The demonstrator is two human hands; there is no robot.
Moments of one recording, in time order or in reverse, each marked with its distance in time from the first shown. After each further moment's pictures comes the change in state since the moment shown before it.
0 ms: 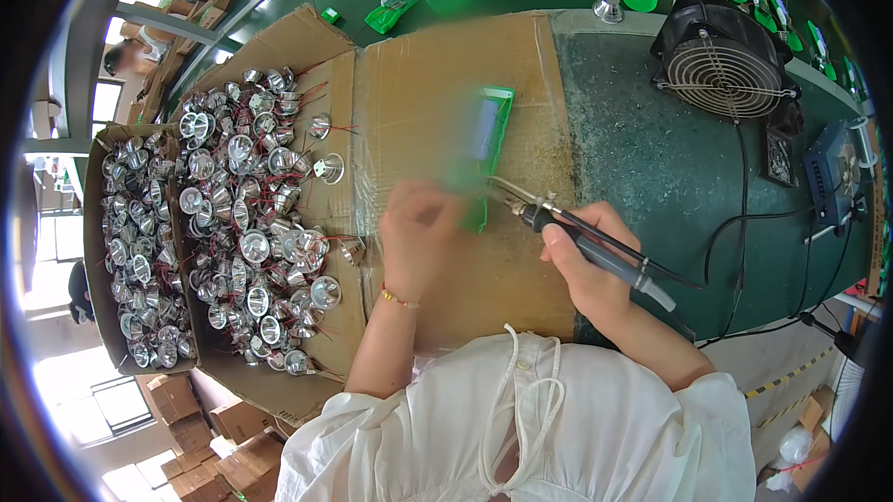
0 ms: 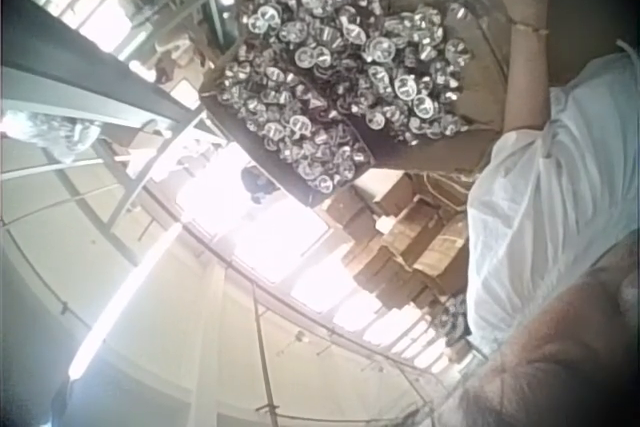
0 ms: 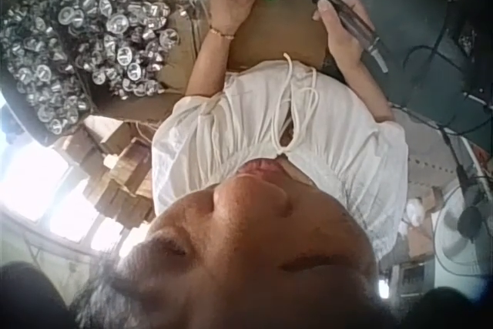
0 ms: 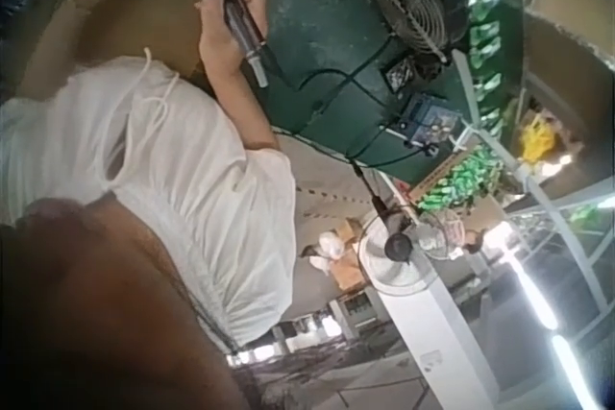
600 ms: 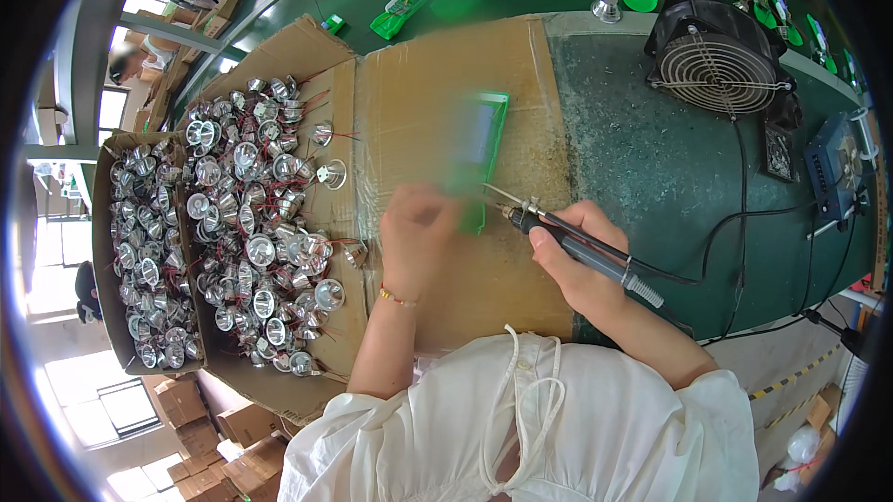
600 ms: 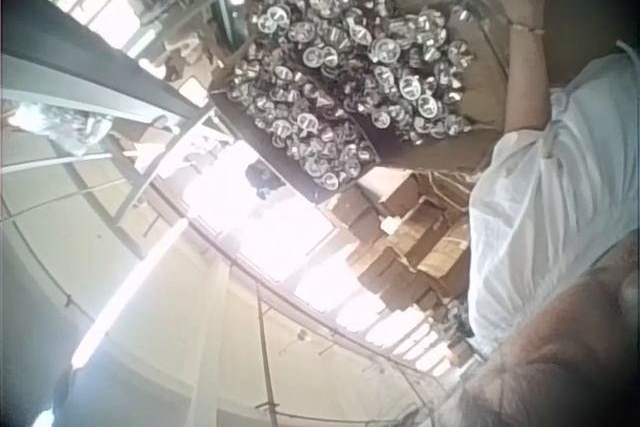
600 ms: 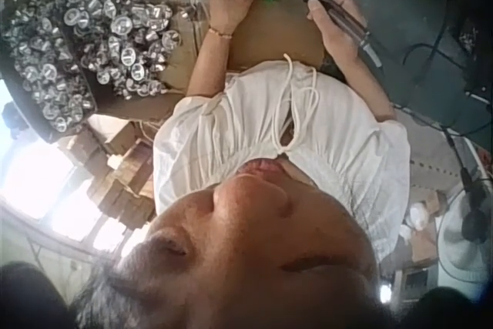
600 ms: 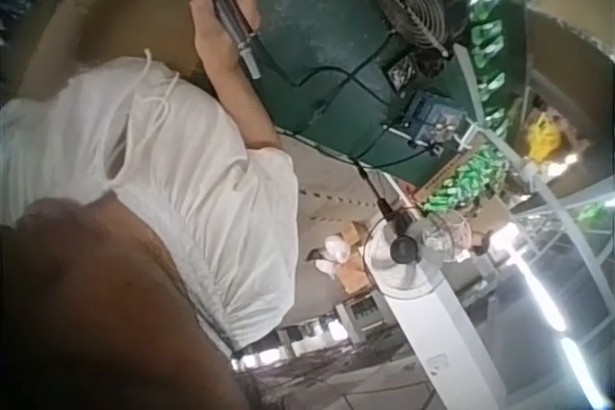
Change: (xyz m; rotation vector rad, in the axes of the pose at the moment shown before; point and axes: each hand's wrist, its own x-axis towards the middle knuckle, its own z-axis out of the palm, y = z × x) left_hand 0.002 0.004 -0.001 -0.017 -0.024 -0.040; right_hand 0.002 0.008 -0.005 -0.073 -0.056 -0.026
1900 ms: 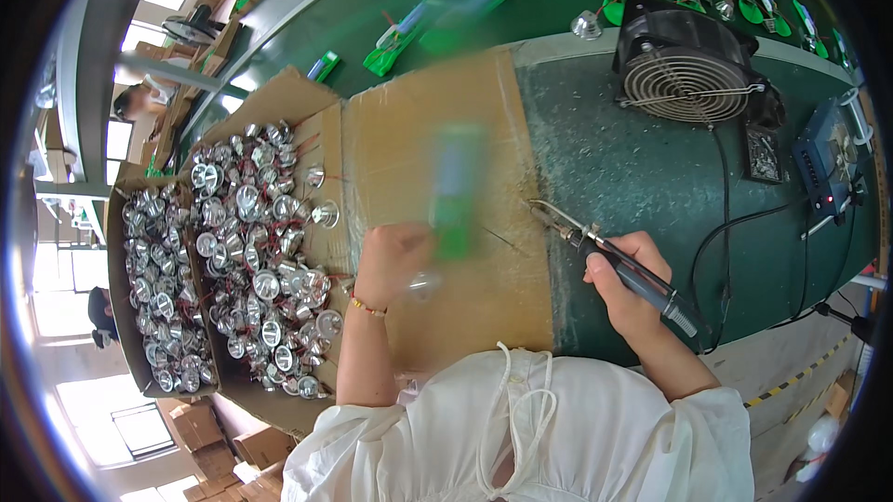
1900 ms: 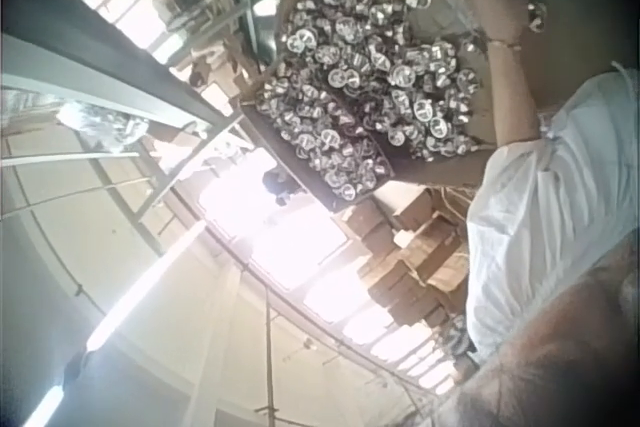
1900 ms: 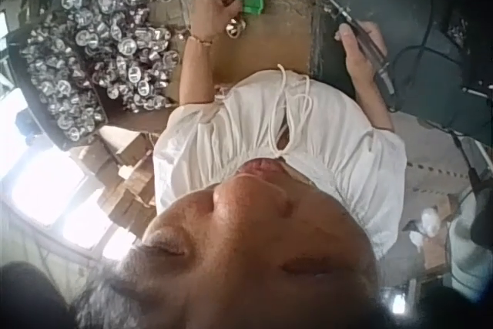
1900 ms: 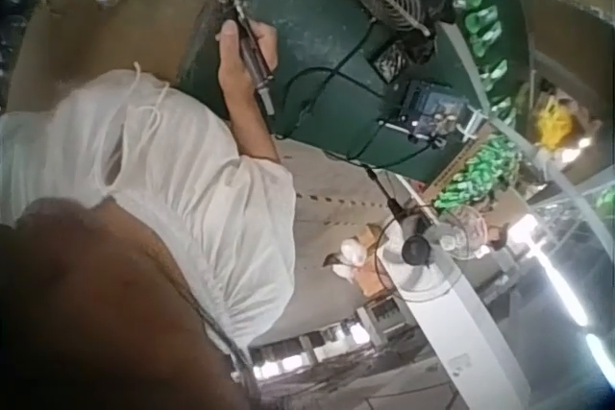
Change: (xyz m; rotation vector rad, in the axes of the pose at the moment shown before) left_hand 0.027 0.015 -0.016 0.207 -0.304 -0.078; right_hand -0.014 0.006 -0.065 0.021 0.181 -0.039
